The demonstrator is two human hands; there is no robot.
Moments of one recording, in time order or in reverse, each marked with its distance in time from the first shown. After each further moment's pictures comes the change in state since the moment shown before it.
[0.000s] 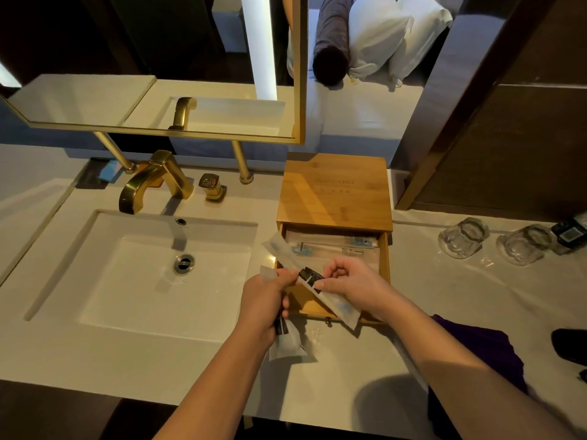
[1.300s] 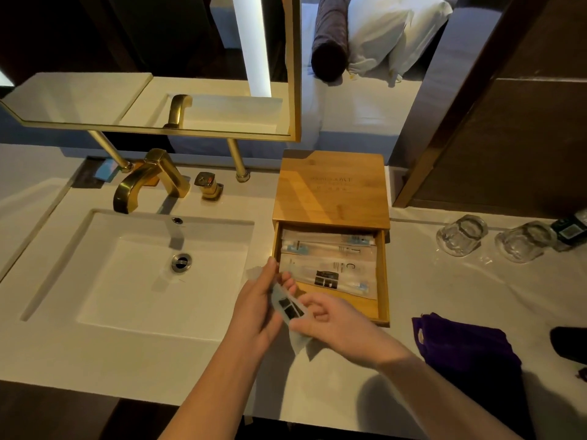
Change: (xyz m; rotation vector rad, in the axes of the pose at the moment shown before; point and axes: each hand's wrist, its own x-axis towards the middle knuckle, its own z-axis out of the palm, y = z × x) left_hand -0.004 0.000 -0.001 -0.636 -0.135 -0.155; right_hand -0.034 0.017 0.043 0.060 -0.228 0.006
